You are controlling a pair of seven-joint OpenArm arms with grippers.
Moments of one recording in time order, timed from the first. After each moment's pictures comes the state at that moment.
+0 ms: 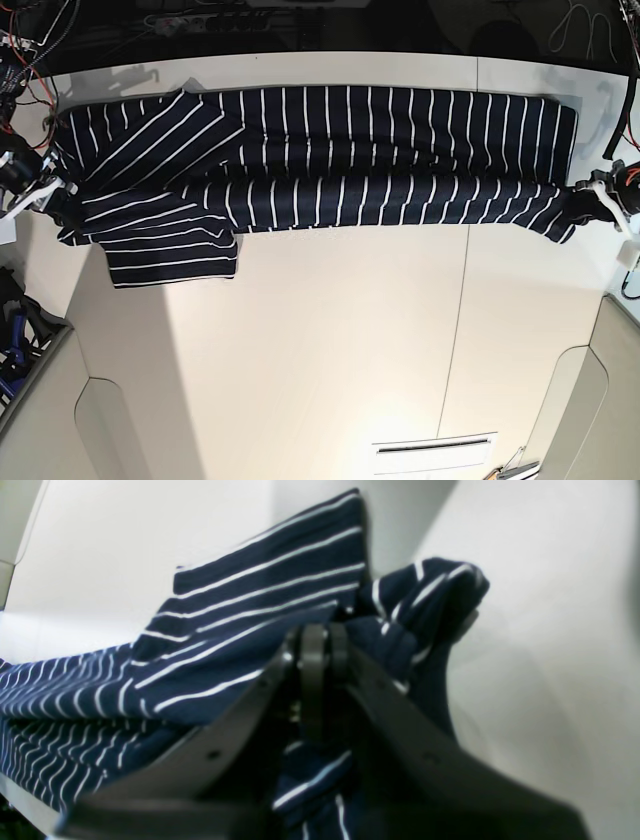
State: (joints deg) left arm 4.9 -39.7 -22.1 77.6 -57.6 -35.9 63.1; right arm -5.0 19.7 34.6 83.4 48.6 33.9 -58.5
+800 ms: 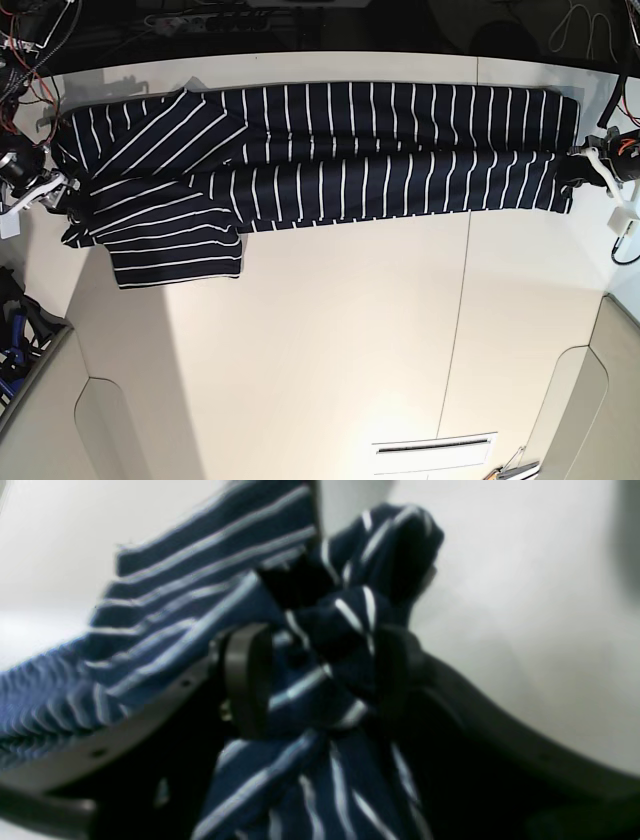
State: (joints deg) left arm 11.5 -39.5 -22.2 77.8 -57.6 -35.9 63.6; right arm -4.6 19.5 35.0 80.0 46.0 33.4 -58.1
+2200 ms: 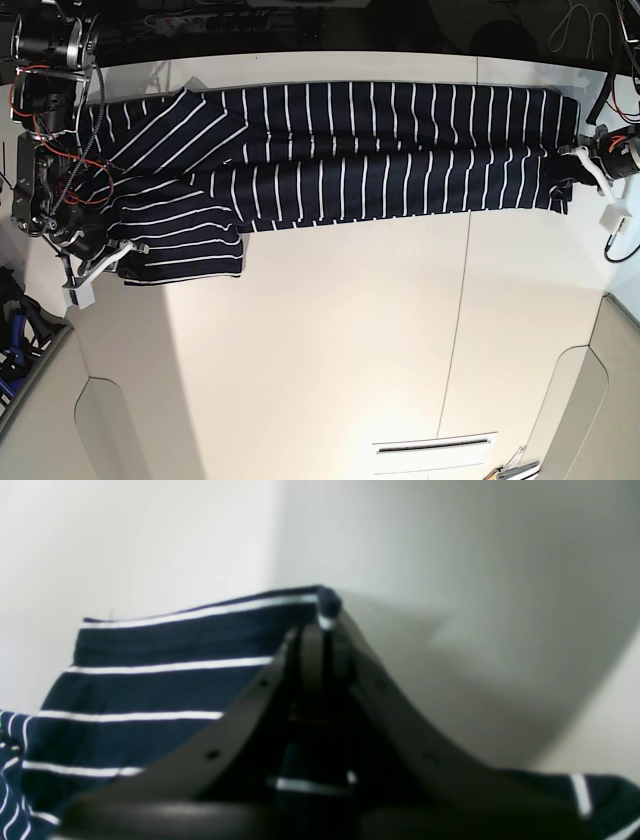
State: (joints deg) left arm 11.6 -37.0 -22.2 77.8 -57.6 -35.9 61.5; right arm 16.1 18.9 11.8 54.4 27.5 32.2 -38.9
